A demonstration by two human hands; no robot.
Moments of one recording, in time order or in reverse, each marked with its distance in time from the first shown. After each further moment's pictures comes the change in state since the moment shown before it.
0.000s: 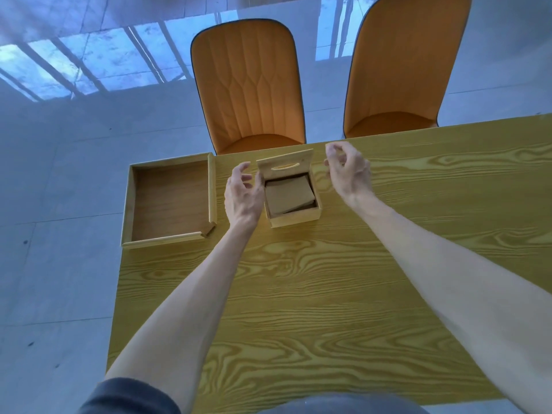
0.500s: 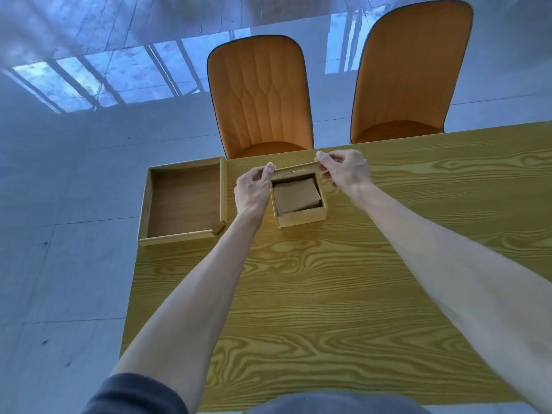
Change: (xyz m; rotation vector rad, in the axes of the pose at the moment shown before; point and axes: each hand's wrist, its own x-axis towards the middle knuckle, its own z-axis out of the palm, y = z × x) left_hand -0.014 0.024 -0.017 -0.204 -0.101 -0.099; right_hand -0.006 -0.020 -0.009 0.143 -0.171 0.110
